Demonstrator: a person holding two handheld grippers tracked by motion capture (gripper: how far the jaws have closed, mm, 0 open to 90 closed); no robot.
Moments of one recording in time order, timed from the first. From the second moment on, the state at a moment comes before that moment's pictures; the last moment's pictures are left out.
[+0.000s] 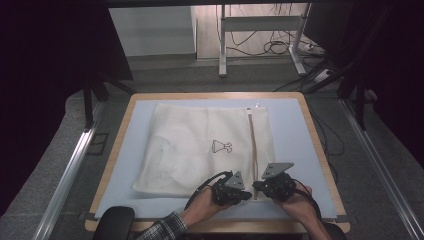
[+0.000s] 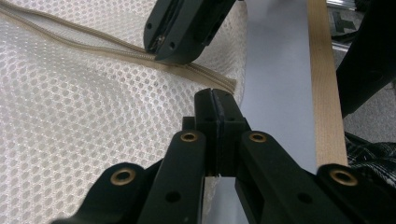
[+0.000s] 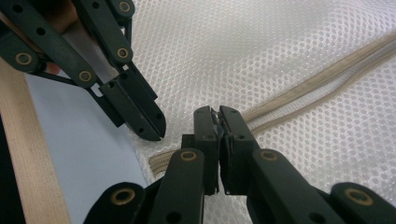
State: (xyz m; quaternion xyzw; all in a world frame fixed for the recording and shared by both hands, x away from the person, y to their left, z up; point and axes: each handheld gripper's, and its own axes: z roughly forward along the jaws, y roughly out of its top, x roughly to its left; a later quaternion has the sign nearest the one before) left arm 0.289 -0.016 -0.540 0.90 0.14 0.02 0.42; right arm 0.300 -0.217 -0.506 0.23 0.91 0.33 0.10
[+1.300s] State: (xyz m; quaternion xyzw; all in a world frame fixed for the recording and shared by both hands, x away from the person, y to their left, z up) left arm 0.289 -0.016 -0.540 0.90 0.14 0.02 0.42; right arm 0.331 -0.210 -0.505 0.23 0.91 0.31 0.15
